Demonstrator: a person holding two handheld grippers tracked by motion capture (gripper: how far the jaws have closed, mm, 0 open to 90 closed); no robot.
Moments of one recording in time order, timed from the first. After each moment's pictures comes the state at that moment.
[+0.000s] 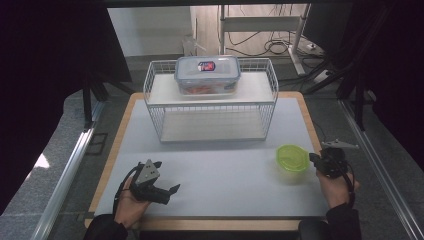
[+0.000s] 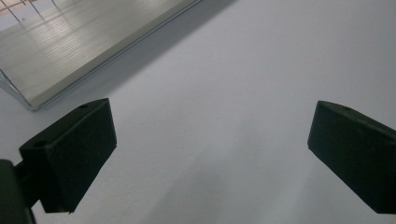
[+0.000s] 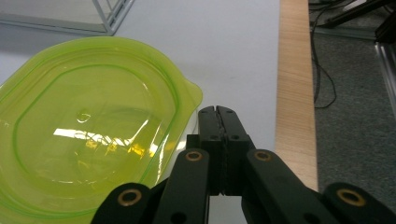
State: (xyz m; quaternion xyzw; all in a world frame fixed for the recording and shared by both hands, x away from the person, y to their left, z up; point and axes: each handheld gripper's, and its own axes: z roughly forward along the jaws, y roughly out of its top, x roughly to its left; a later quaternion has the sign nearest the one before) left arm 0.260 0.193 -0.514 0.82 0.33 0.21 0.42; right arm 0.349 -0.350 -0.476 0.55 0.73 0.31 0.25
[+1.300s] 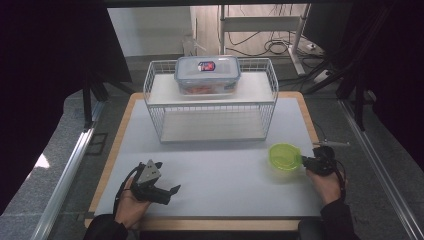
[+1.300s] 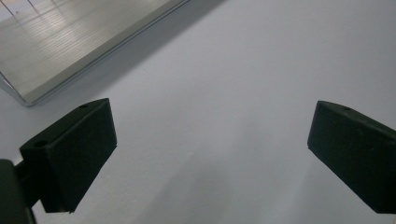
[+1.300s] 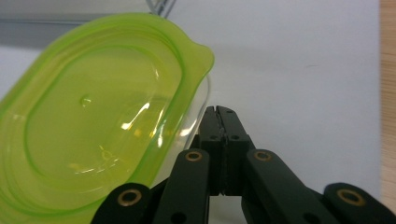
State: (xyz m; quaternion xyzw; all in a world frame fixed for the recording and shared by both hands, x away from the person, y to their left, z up) left arm 0.262 0.192 -0.516 0.83 0.33 0.20 0.41; right arm 0.368 -0.343 -0.500 0.55 0.74 0.36 0.13
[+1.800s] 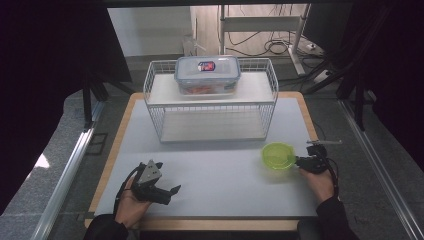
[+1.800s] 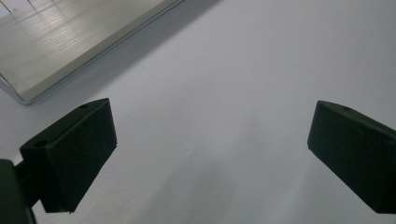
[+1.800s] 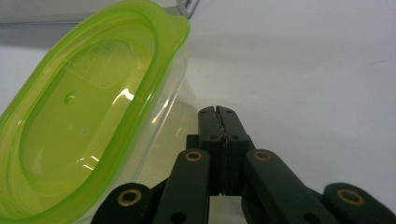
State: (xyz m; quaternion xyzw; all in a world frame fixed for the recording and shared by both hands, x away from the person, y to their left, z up) left arm 0.262 0.191 -0.517 0.83 0.33 0.20 0.41; right arm 0.380 -0.331 -0.511 0.54 0.75 0.38 0.08
